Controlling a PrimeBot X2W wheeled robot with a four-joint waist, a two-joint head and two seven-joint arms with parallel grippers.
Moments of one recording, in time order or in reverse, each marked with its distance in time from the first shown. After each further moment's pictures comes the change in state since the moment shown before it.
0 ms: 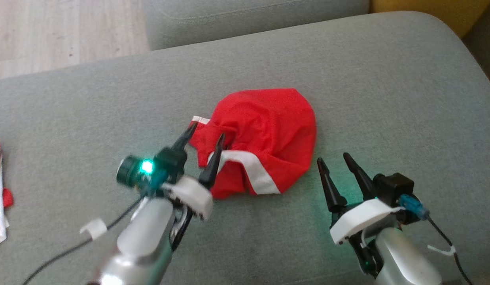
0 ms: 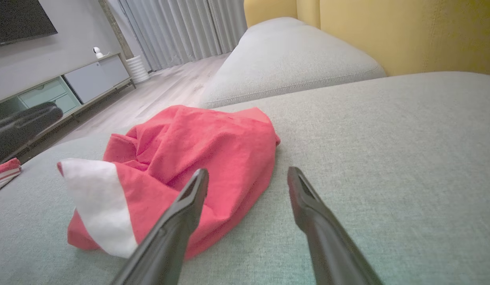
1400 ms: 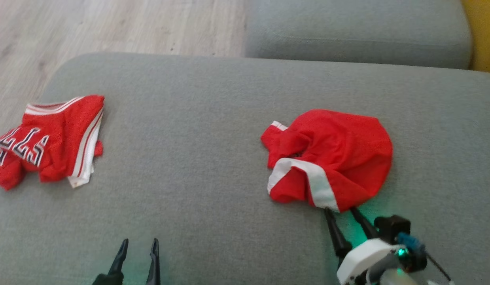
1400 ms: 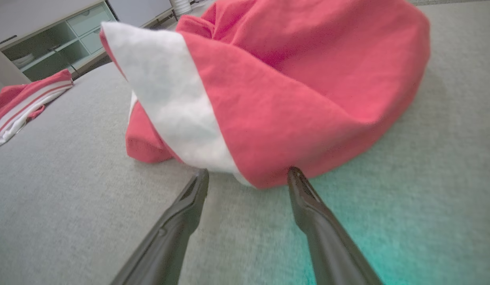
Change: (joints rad) left arm 0.679 -0.007 0.470 -0.345 0.185 0.033 0.000; right arm 0.121 0.010 -0.018 0.159 -0.003 0.000 0.002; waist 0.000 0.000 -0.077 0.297
